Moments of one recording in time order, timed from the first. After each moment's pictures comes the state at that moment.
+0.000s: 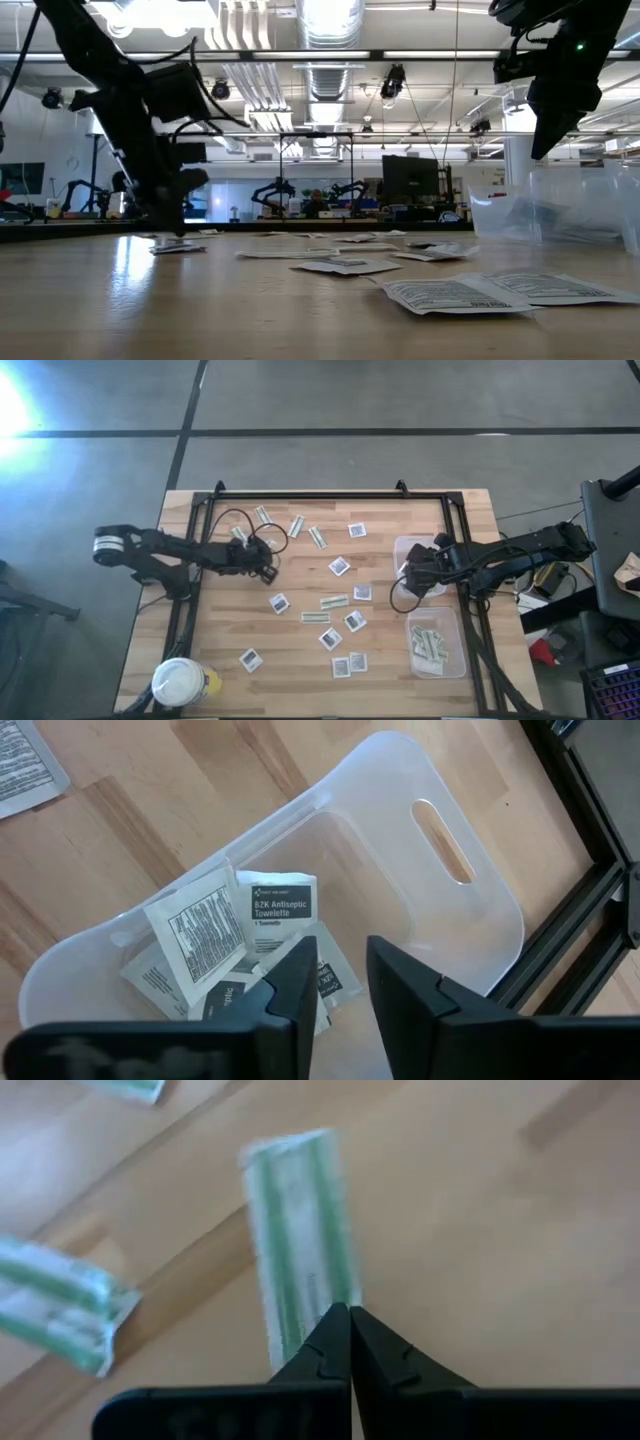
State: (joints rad) left arm 0.20 1.34 0.49 -0.25 -0.40 -0.61; right arm 0.14 1.12 0.80 -1.15 0.50 0.72
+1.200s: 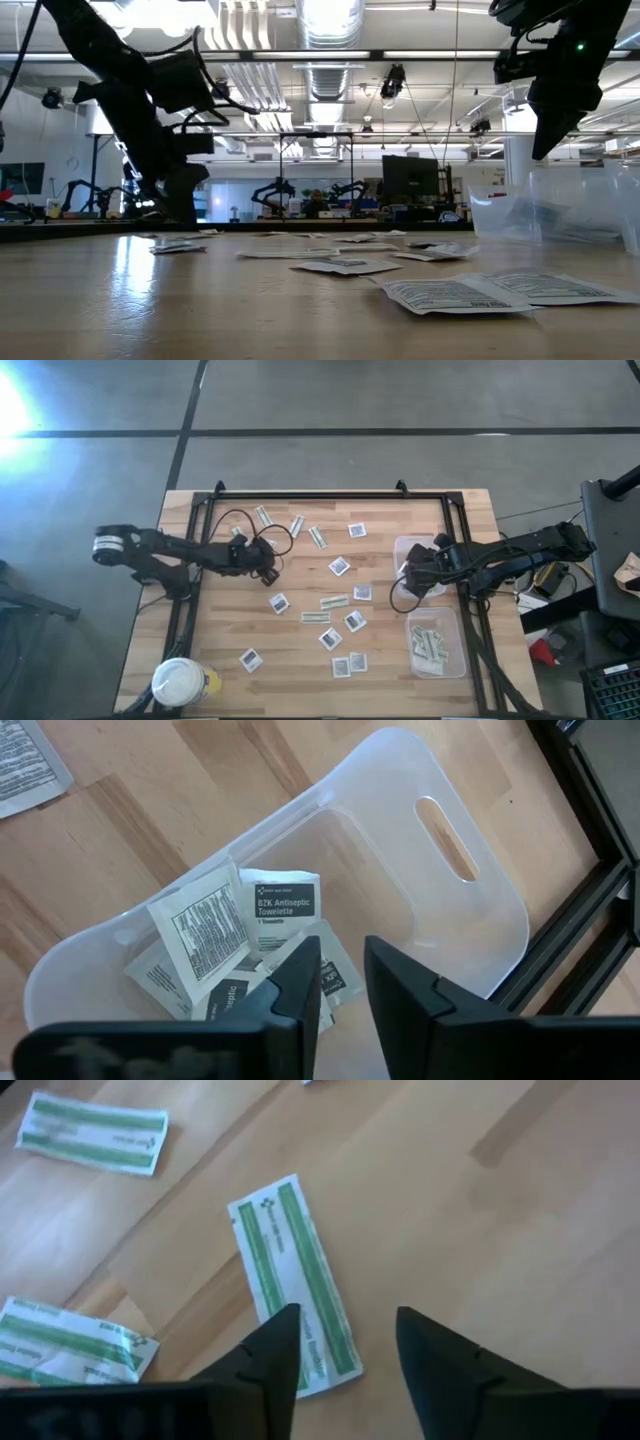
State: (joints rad) left arm 0.16 1.34 0.53 -0.28 -0.45 -0.48; right arm 0.14 1.12 0.79 -1.14 0.49 0.73
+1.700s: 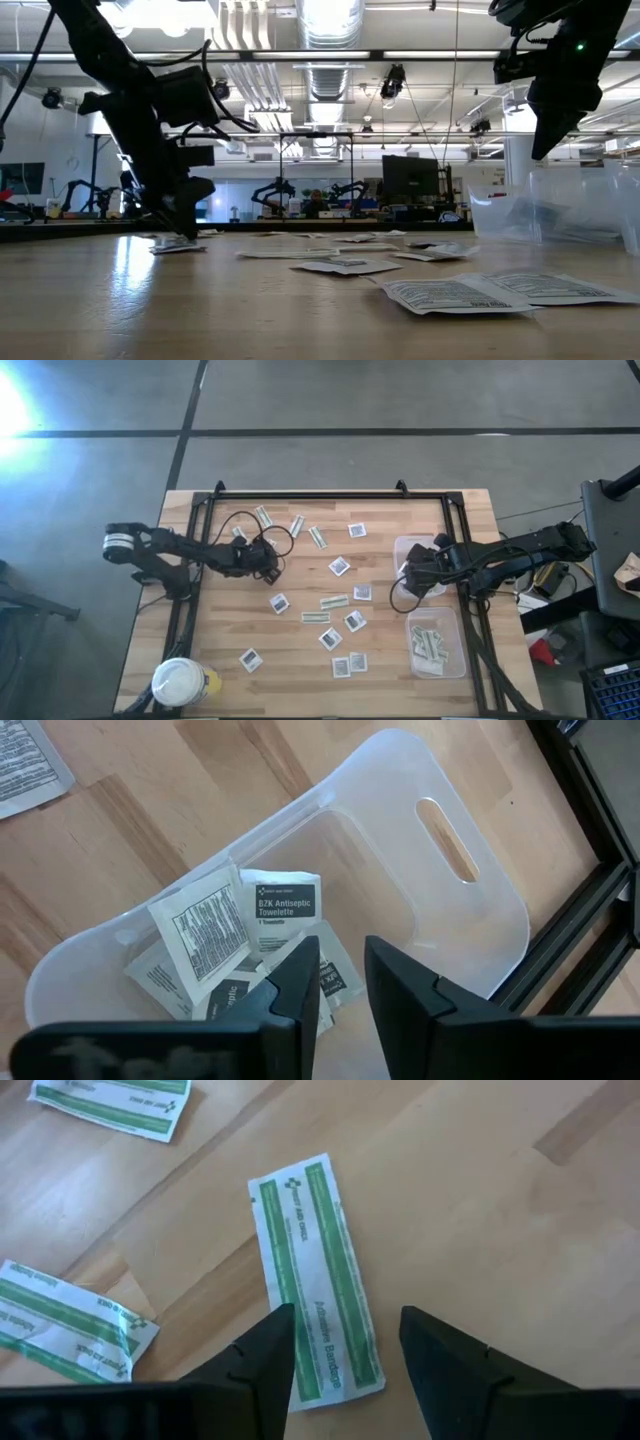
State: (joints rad) left arm 0.18 1.50 0.54 -0.26 -0.49 -0.59; right arm 0.14 1.12 0.79 -1.14 0.49 0.72
